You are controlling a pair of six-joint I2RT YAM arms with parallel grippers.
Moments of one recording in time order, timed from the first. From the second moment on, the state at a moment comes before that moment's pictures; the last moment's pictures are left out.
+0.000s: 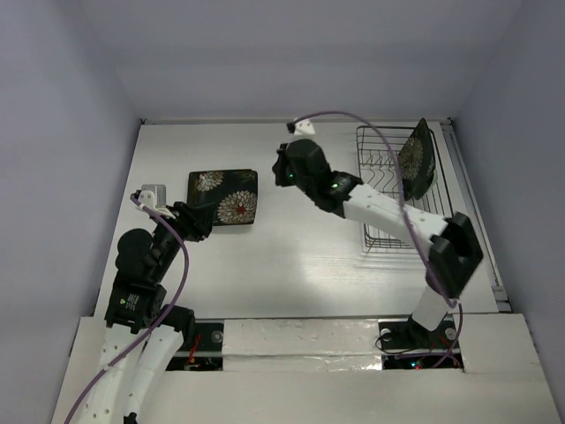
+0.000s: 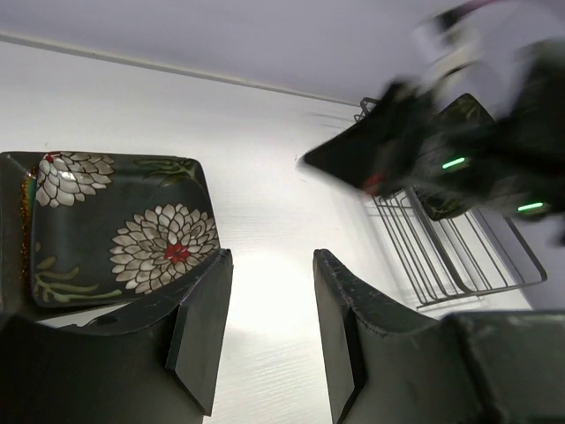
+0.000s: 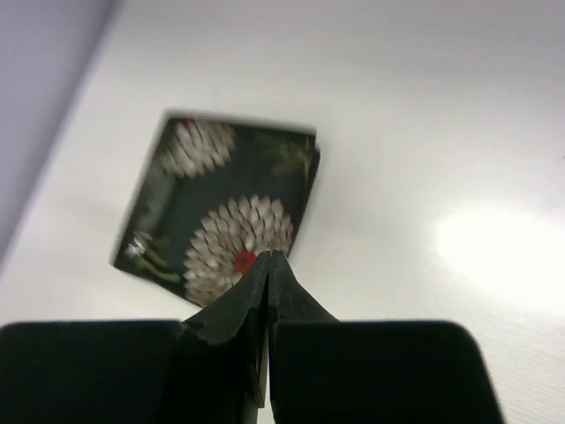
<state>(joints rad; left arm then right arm) -0.23 0.41 0.66 -0.29 0.13 -0.45 0.84 1.81 1.47 -0.11 0.30 0.50</state>
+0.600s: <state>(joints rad) -0.29 0.44 0.66 -0.30 0.14 -0.45 0.09 1.35 1.32 -0.43 0.49 0.27</state>
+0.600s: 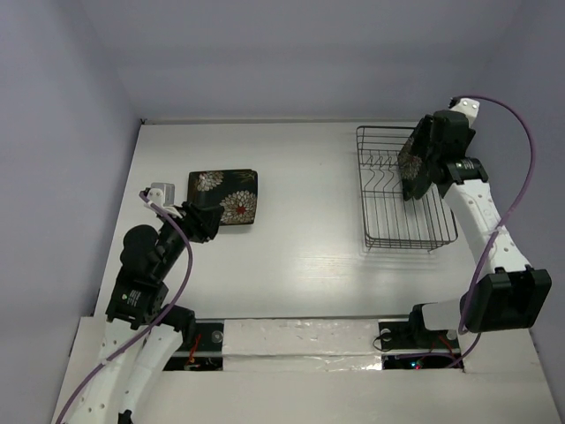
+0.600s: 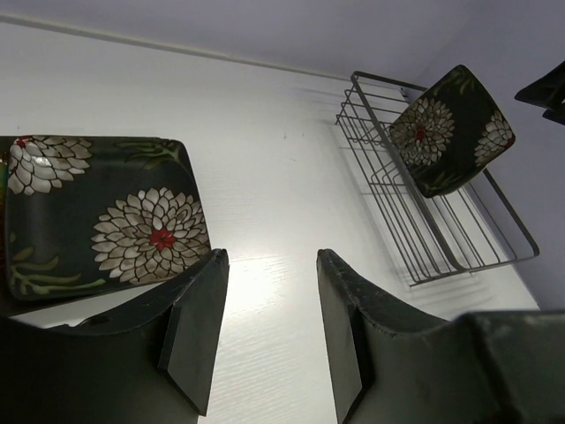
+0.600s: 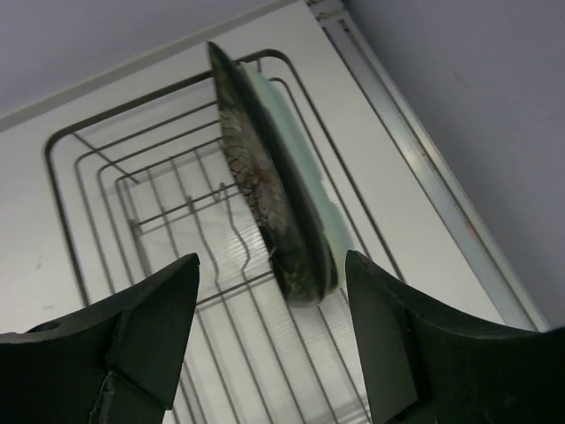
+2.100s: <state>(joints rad) -0.29 0.44 0.66 -0.31 0.12 -0.45 -0.03 1.42 1.42 -0.56 0.28 0.15</state>
